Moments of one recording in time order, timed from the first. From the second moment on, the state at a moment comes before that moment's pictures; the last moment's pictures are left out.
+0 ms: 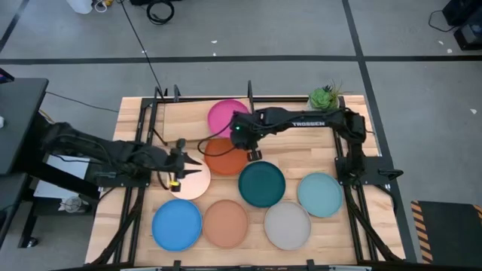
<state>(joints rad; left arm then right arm) -0.25 0.81 0.55 -0.21 -0.28 0.06 -0.15 1.94 1.70 -0.86 0.03 -0.42</state>
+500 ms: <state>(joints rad) -0.25 1.05 0.55 -0.17 -0.28 -0.03 0.04 1.84 1.49 -0.75 0.00 -0.29</state>
